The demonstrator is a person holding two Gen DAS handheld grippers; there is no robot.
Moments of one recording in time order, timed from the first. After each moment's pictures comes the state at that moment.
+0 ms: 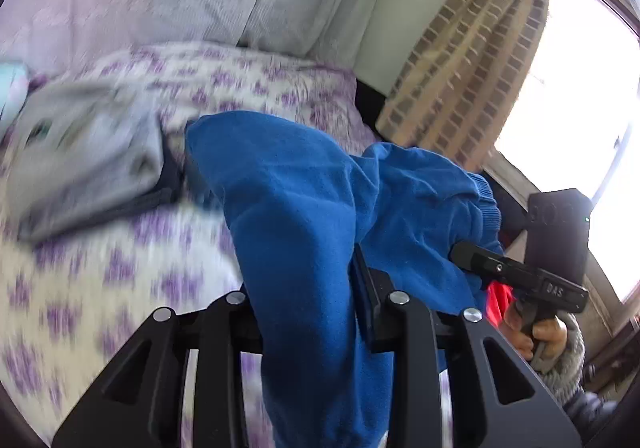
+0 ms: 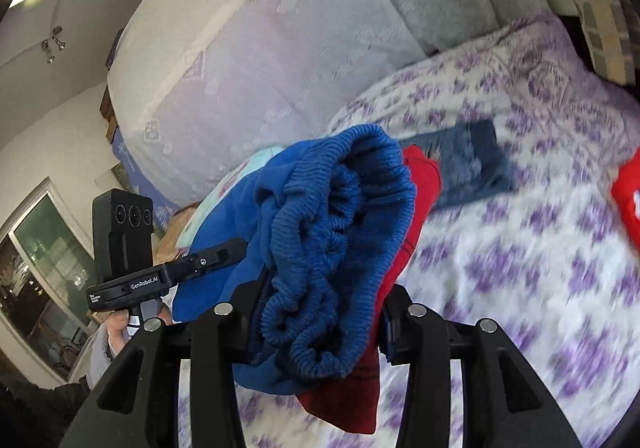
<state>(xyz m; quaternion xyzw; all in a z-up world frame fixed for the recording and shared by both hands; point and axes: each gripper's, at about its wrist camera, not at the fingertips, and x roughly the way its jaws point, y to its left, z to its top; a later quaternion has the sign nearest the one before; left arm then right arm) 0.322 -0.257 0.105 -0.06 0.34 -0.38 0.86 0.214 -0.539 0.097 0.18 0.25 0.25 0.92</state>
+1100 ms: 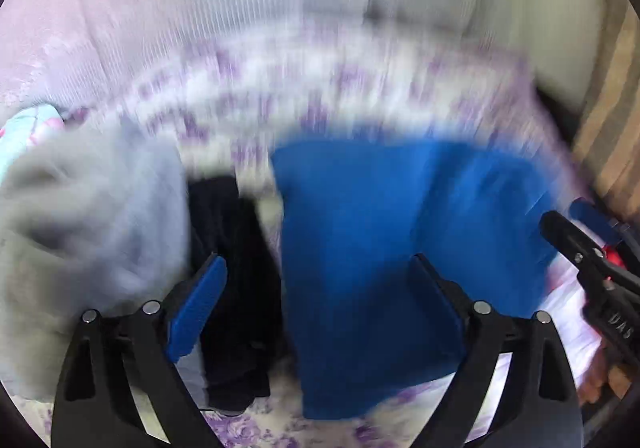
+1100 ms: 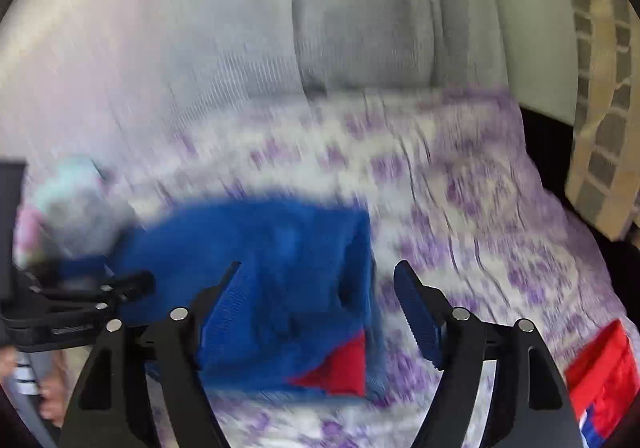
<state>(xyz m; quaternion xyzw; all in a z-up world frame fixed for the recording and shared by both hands) 0.552 -0.354 0.021 0.06 0.38 -0.13 0.92 0.476 -0.538 0.049 -0.01 0.26 -0.03 0.97</state>
